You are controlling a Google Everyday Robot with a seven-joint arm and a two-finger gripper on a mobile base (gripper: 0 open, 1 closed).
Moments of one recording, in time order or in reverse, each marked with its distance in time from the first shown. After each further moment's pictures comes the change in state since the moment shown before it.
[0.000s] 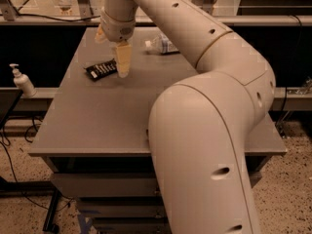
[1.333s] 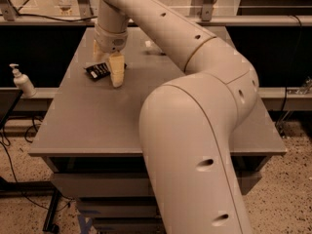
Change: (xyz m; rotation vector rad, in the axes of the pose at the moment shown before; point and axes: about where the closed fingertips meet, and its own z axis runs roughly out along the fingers) arm -0.013 0.005 0.043 -0.077 -0.033 0.005
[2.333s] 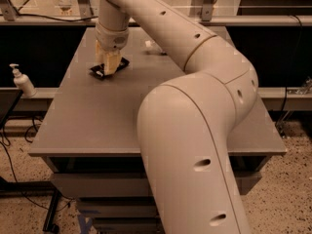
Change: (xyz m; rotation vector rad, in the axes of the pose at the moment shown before) arm 0.006 0.002 -0.009 -0.002 0.017 0.009
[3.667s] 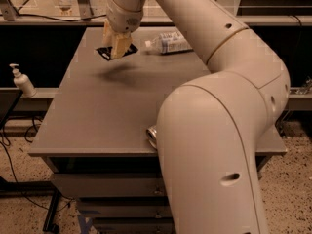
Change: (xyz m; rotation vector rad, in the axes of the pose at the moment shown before) arm 0.007 0.009 -0.071 0.099 -0.043 0.037
